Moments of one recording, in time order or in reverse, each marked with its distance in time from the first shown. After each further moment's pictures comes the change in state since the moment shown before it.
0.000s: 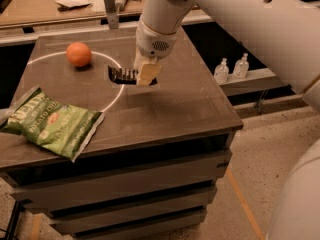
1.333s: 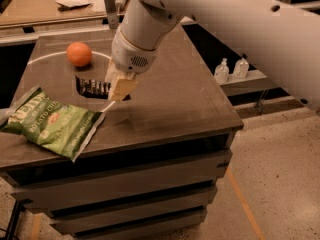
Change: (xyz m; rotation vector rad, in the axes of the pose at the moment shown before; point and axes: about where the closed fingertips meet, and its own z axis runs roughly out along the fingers) arm -0.073 0.046 0.011 -0.029 -0.183 -0.072
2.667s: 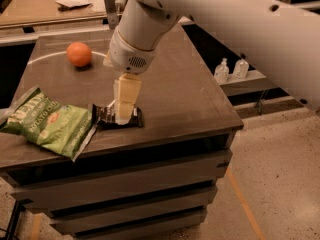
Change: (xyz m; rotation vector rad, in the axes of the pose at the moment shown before) arm -0.004 0.002 0.001 -0.001 0.002 -0.008
